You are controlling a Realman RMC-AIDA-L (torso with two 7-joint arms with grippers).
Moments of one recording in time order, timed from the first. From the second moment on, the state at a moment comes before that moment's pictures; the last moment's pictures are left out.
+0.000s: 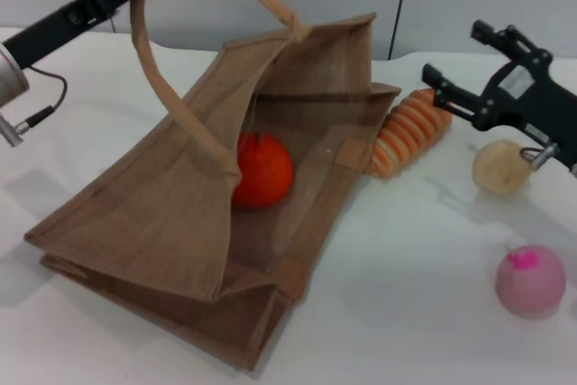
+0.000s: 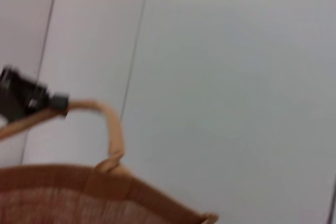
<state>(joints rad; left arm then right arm) -0.59 -1.96 0.57 0.41 -1.67 -1.30 1.54 0.71 2.02 0.48 -0.10 -2.48 -1.35 0.44</state>
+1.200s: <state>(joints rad) -0.61 -2.03 0.56 0.10 -2.15 -1.18 2.49 0.62 2.04 1.00 -0.10 -2.47 -1.27 0.36</state>
